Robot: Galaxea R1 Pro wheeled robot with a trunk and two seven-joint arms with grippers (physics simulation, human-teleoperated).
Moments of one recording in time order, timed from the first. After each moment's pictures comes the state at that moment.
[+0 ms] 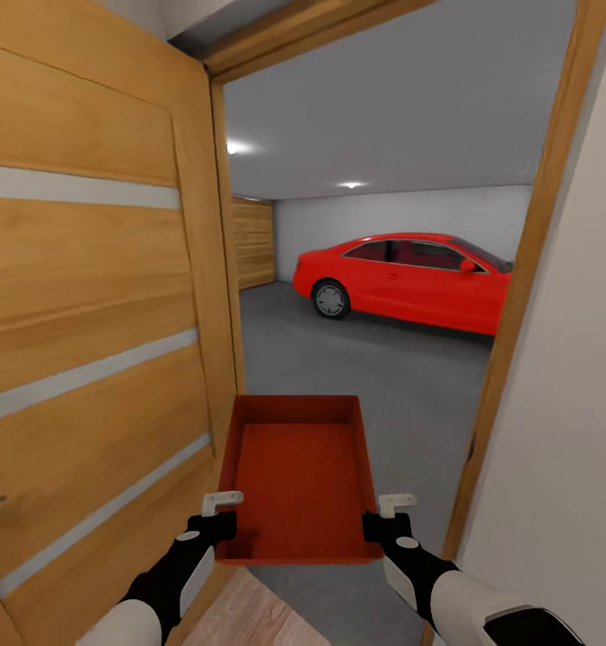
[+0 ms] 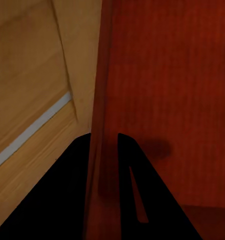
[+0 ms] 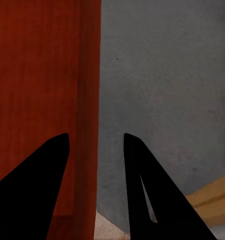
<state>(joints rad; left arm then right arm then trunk) -0.57 -0.09 -0.01 -0.45 0.07 0.10 0.12 -0.73 0.10 0.16 -0.06 -0.10 -0.18 -0.14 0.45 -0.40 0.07</state>
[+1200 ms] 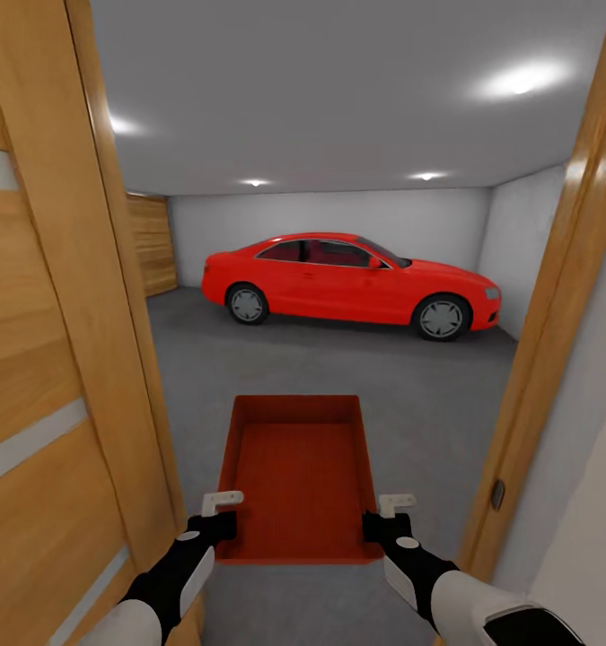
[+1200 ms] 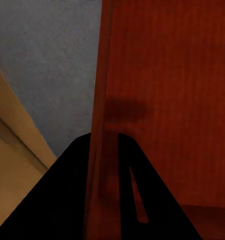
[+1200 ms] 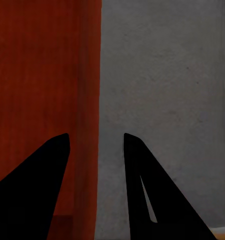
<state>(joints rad) -0.57 -0.09 -0.01 -0.45 0.07 0.10 0.12 -0.73 0.10 0.17 -0.05 -0.10 -0.19 -0.14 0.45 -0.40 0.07</state>
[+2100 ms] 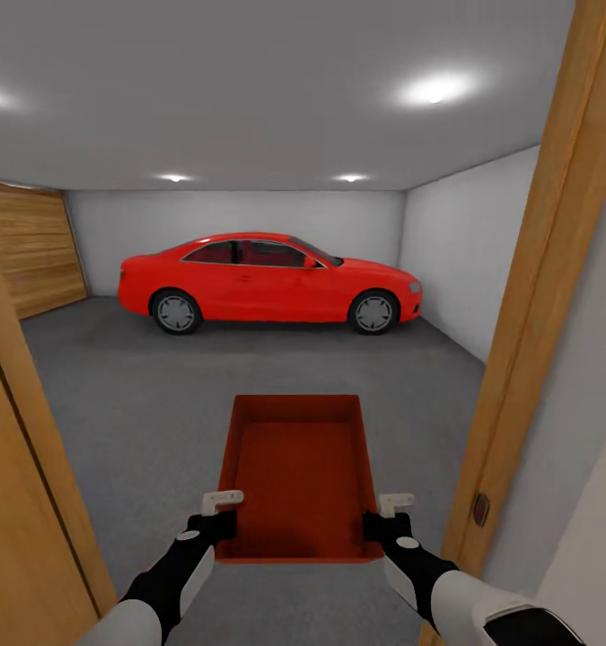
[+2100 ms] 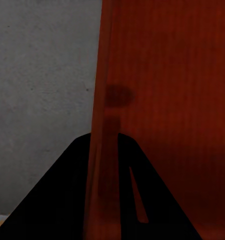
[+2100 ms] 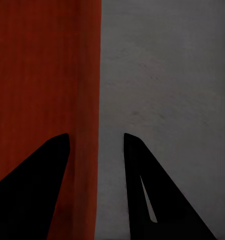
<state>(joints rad) -0.57 -0.09 -0.01 -0.46 0.07 0.10 0.12 -0.73 0.10 0.16 -0.05 -0.10 -0.19 -0.14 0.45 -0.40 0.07</state>
